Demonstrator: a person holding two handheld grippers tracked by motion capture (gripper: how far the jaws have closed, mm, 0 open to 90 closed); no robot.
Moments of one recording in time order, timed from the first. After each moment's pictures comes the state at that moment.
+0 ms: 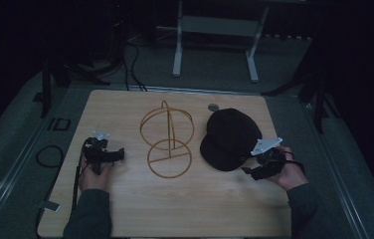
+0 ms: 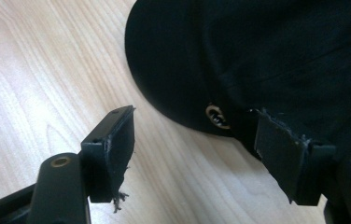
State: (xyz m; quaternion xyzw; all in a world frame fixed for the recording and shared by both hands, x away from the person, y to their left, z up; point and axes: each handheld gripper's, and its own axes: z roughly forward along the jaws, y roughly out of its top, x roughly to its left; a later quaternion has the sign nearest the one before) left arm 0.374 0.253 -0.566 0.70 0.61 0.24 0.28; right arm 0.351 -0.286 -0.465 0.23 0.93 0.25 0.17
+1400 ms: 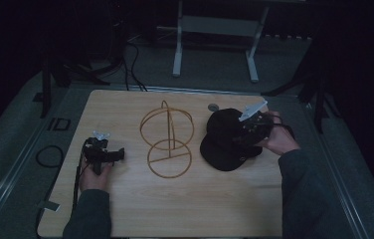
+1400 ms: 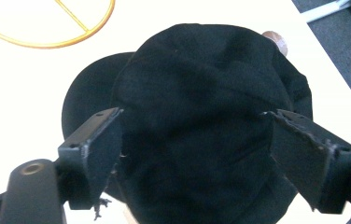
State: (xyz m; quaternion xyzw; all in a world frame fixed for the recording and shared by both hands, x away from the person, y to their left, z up) left arm 0.374 0.252 -0.566 0.70 0.62 0.24 0.28; right arm 0.432 -0.248 -0.415 0.19 0.94 0.23 0.18
